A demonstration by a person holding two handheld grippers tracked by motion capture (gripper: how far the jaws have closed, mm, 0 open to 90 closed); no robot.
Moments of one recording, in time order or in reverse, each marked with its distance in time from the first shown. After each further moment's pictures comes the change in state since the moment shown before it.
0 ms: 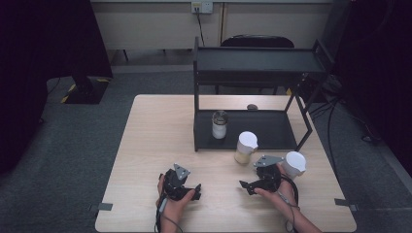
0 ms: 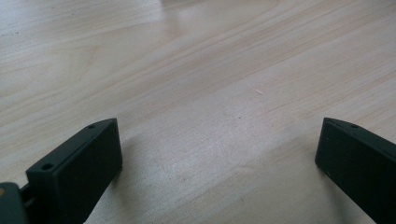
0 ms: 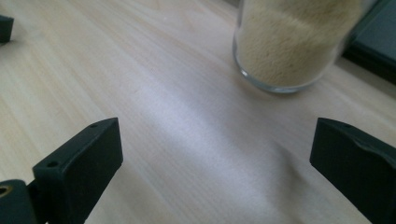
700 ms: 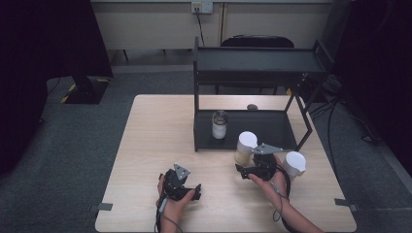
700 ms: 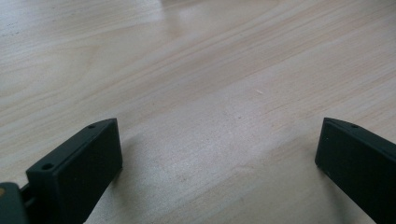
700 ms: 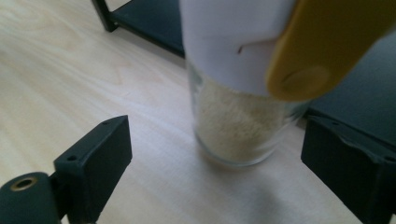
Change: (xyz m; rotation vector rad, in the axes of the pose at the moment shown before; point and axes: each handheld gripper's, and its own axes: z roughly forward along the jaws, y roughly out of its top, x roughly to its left) left arm 0.000 0.000 0.000 -0.001 0.000 0.000; right arm 0.012 0.013 0.012 -0.117 -0.123 0.102
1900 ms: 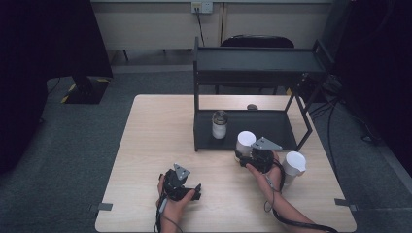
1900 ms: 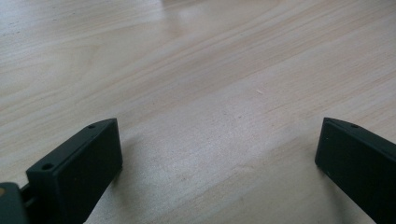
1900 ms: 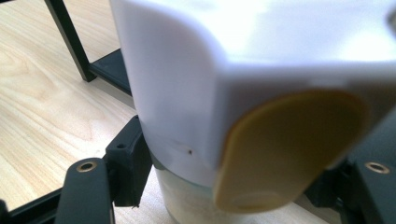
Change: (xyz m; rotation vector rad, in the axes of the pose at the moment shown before) left arm -0.001 0.000 0.000 -0.001 0.002 -0.003; right arm 0.001 -0.014 0.019 -0.169 -0.055 -0.040
